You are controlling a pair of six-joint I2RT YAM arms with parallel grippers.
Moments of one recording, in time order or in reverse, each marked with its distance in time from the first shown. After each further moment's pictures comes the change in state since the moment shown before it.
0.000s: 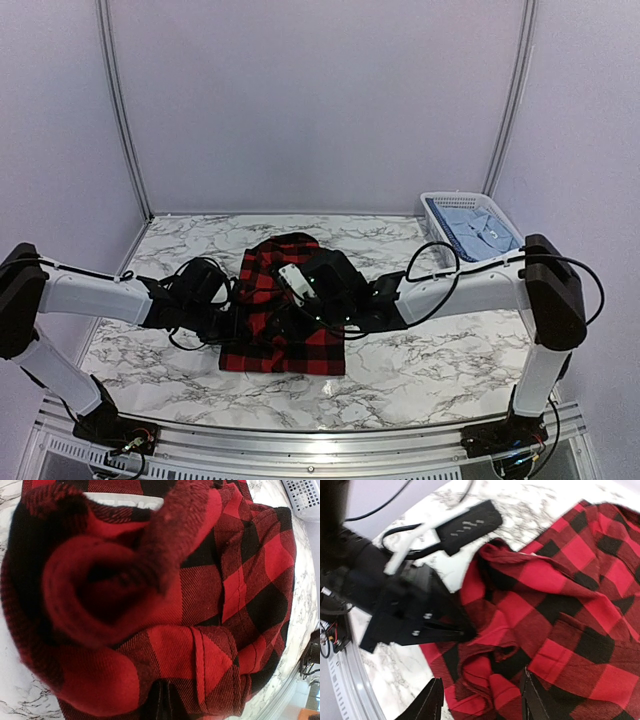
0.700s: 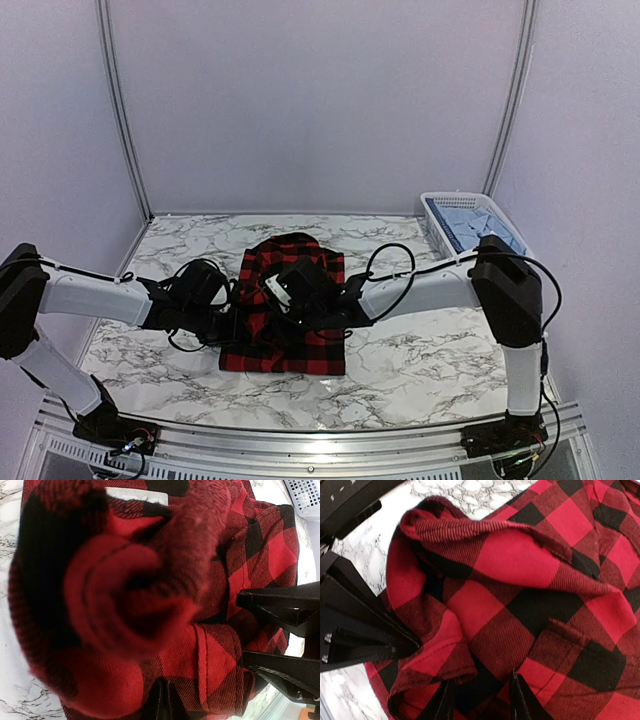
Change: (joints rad) left arm 0.000 0.000 -0.014 0.009 0.000 0.000; right arm -0.018 0.220 0.194 -0.157 0.089 -0.042
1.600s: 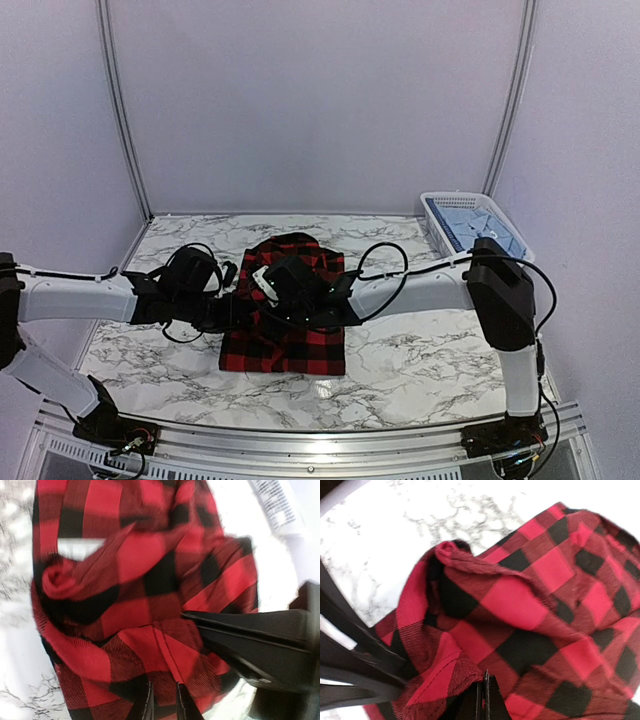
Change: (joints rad) left arm 0.007 -0.097 0.021 -0.017 -0.027 -0.010; right arm 0.026 0.046 0.109 -0.012 0.143 -0.102
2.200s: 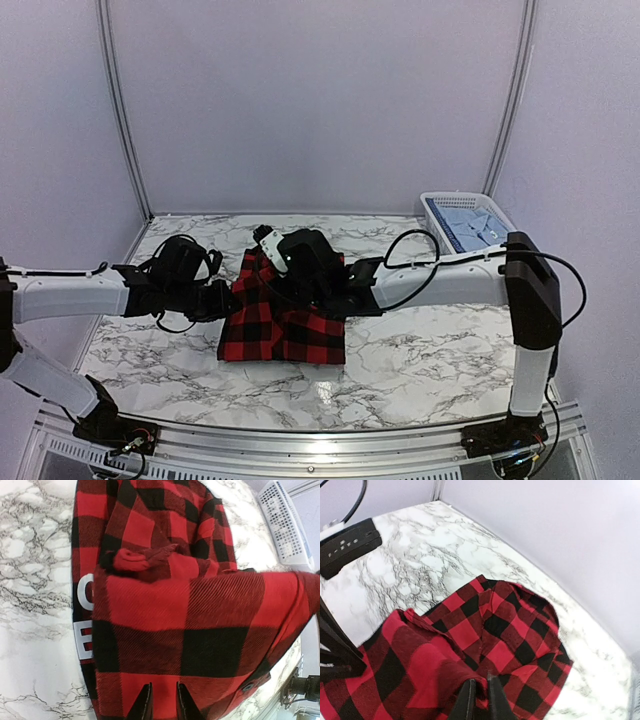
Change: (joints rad) left arm 0.072 -0.055 0.022 -0.027 -0.044 -0.030; right arm -0.008 -0.134 -0.052 0.159 0.291 -0.247
